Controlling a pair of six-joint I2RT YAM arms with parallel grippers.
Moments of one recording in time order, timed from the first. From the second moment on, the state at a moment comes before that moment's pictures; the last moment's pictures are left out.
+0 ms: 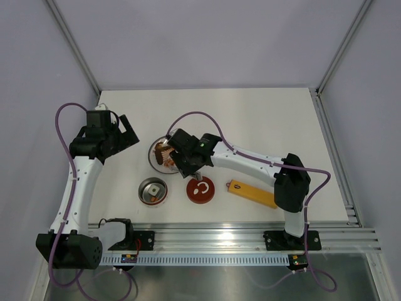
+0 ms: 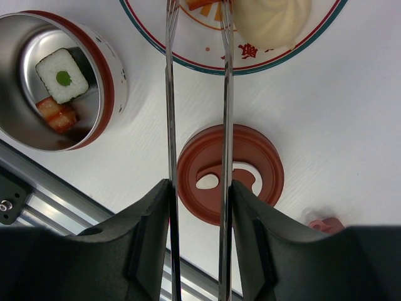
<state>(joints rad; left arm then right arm) -0.01 1.11 1.18 -0.89 -0.08 -0.47 1.05 1.91 1.70 -0.82 0.12 0.37</state>
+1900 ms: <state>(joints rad) -0.01 1.11 1.18 -0.88 -0.08 -0.47 1.04 1.98 1.78 -0.91 0.13 0.28</state>
